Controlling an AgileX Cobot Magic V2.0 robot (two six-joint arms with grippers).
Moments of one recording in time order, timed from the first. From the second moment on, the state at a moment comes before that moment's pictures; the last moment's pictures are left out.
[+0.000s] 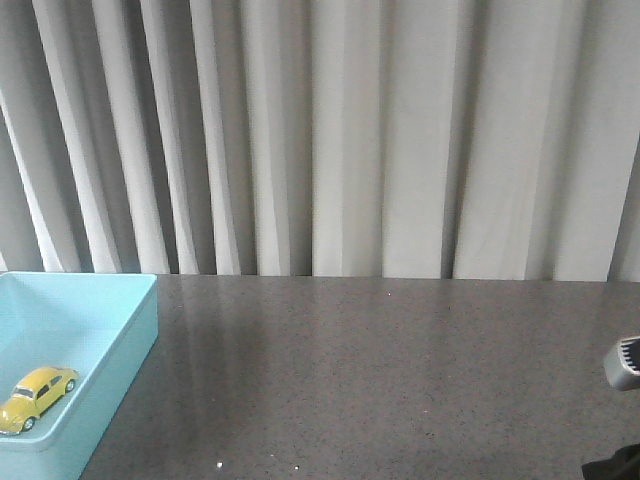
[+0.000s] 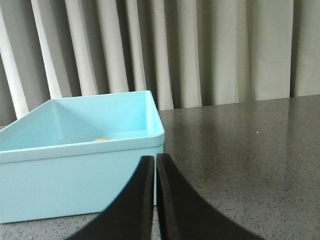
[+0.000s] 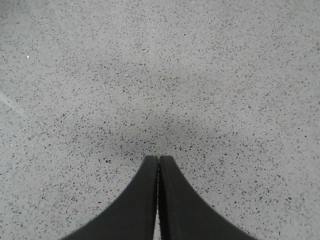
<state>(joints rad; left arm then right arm) -0.07 -0.01 0.02 -0.05 0.01 0.05 0.29 0.99 -0.85 -0.07 0.75 0.15</state>
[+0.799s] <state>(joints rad) -0.07 -0.01 0.02 -0.05 0.01 0.05 -0.05 0.20 -0.15 -0.10 0.16 0.13</state>
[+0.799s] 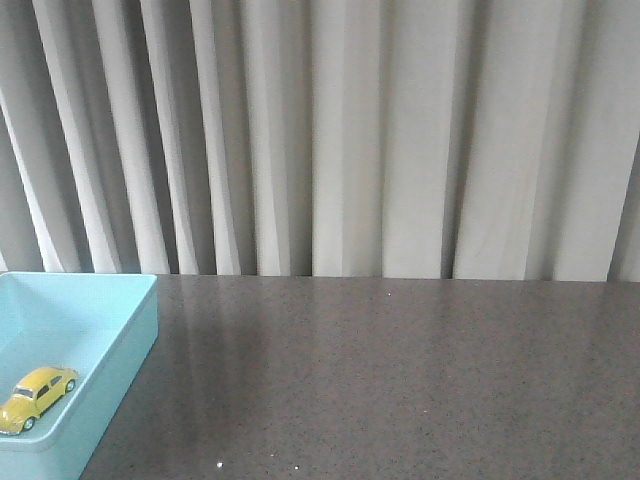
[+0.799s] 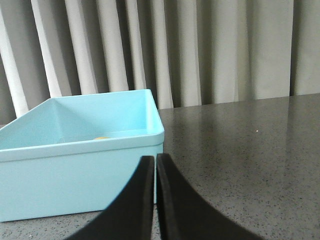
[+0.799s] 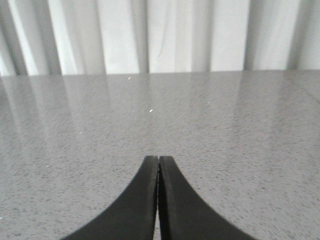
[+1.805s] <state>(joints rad) -0.07 -0.01 0.02 -0.05 0.01 0.05 -0.08 -0.01 0.03 -0.06 0.09 0.09</state>
